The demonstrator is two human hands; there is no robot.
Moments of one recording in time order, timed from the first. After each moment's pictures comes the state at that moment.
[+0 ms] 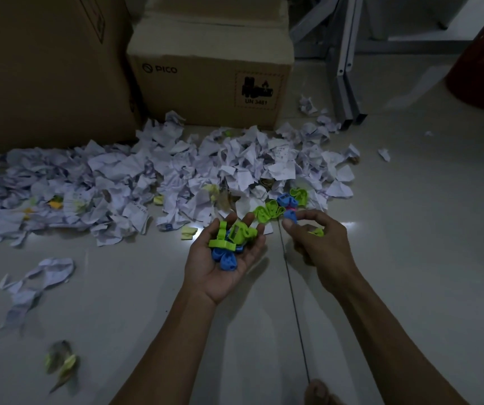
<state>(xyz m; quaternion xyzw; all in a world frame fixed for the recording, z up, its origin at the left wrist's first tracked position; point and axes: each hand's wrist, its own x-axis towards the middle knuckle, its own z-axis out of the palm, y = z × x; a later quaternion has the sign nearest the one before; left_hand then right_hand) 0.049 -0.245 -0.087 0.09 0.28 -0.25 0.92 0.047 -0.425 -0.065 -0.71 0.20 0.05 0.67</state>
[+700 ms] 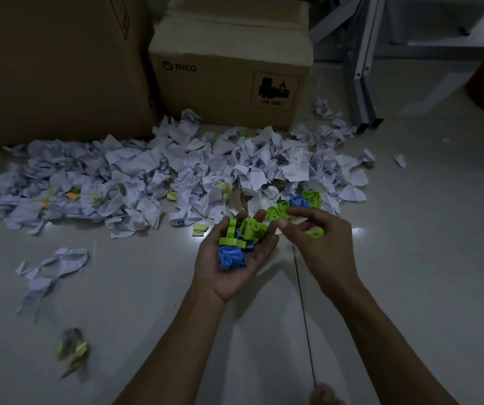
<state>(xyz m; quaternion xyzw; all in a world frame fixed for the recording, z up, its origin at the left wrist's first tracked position) 0.047 -0.240 -0.084 0.05 0.25 -0.25 0.93 0.046 -0.400 -0.047 -0.82 0.12 -0.02 0.57</state>
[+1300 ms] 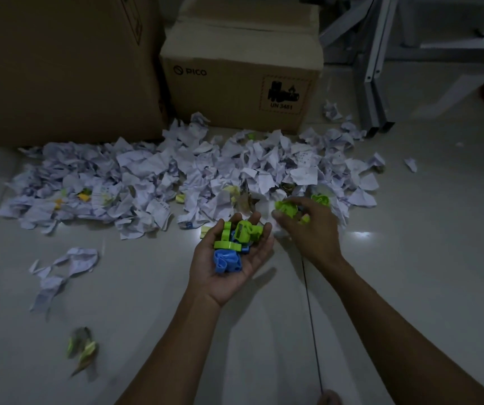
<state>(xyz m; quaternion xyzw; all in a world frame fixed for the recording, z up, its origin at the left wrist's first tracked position) 0.045 -0.224 -0.078 0.06 0.25 -0.23 0.94 0.090 -0.395 -0.091 -0.88 0.09 0.00 0.47</state>
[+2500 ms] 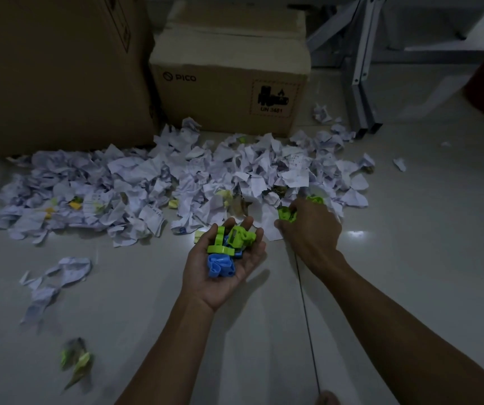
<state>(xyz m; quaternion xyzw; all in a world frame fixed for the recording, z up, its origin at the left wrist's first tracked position) 0.045 -0.222 -0.079 0.06 0.28 -0.24 0.93 0.103 -0.398 -0.088 -0.98 0.10 0.03 0.15</state>
